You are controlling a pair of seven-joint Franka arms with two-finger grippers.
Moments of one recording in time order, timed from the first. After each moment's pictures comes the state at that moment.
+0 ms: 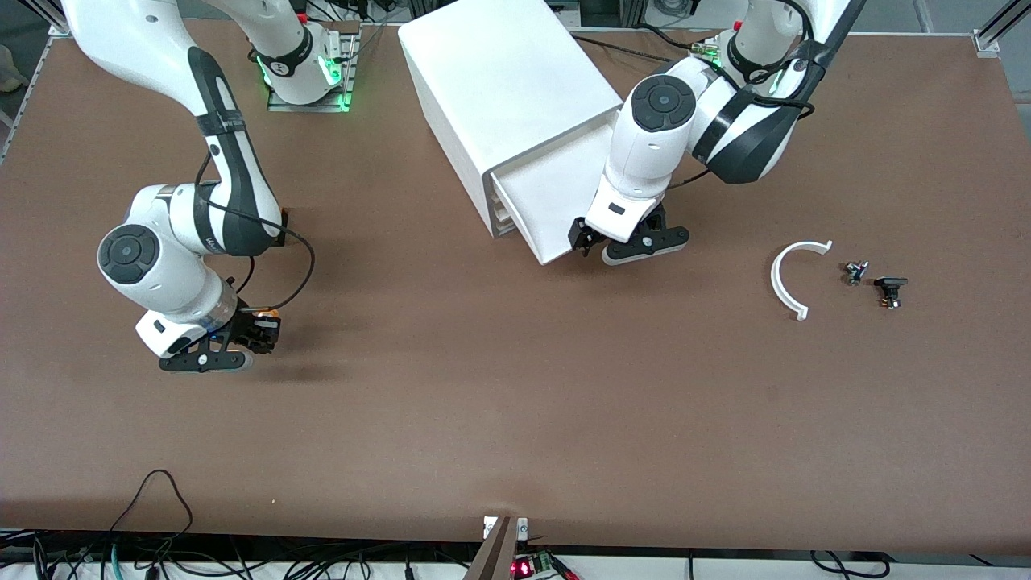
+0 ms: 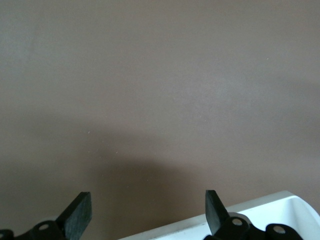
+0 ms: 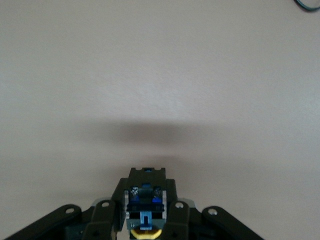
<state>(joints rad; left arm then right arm) -0.10 0.28 -0.55 -1.90 0.18 2.19 -1.02 0.32 0.49 -0.24 -1.80 0.07 2.38 0.00</state>
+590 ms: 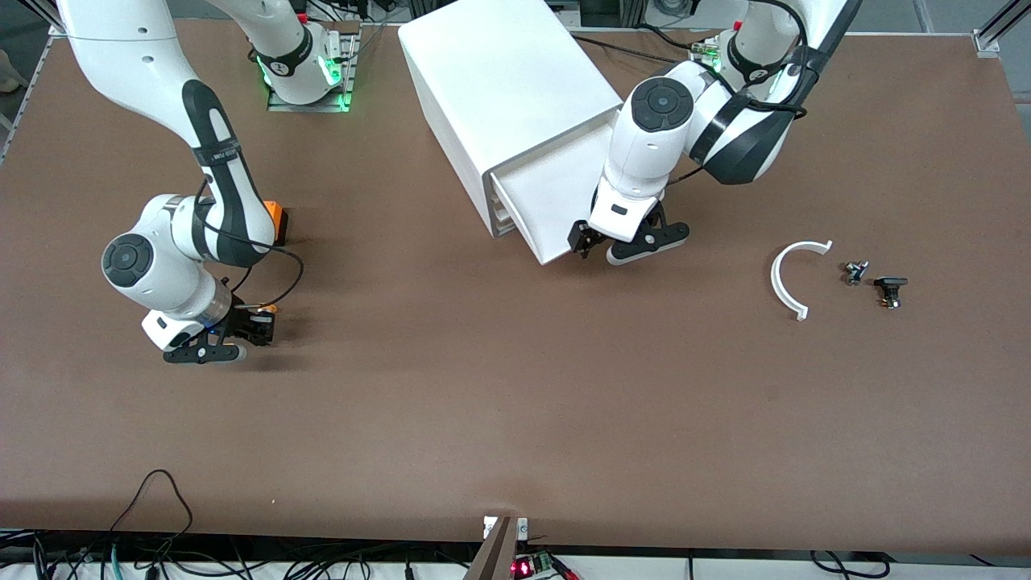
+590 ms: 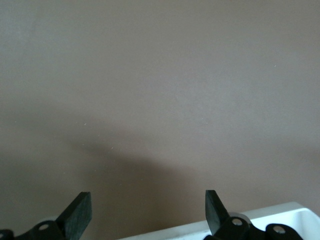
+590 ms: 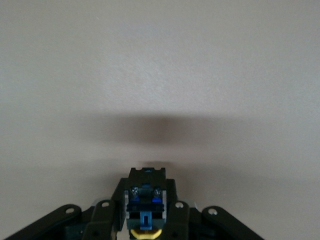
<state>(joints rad) -0.10 0.27 -0.55 -1.95 0.19 2.25 -1.13 0.26 0.55 -0.24 -1.90 0.21 2.50 -0.16</state>
